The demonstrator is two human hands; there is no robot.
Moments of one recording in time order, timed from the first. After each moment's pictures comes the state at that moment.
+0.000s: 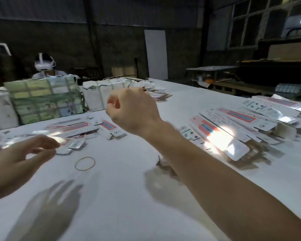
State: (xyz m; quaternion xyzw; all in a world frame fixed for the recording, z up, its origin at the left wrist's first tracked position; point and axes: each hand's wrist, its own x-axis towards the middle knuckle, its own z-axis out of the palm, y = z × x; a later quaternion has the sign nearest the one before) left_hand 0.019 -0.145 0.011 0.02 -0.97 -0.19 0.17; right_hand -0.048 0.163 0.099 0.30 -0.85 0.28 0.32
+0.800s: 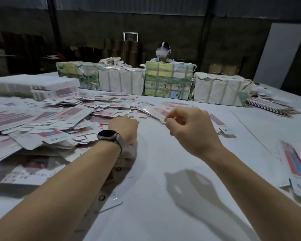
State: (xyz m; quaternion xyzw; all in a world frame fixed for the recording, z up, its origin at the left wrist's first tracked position) left_hand 0.072 -0.161 0.010 0.32 -0.94 0.11 0.04; right_hand 0.025 0.031 0.050 0.44 -0.77 0.43 0.13
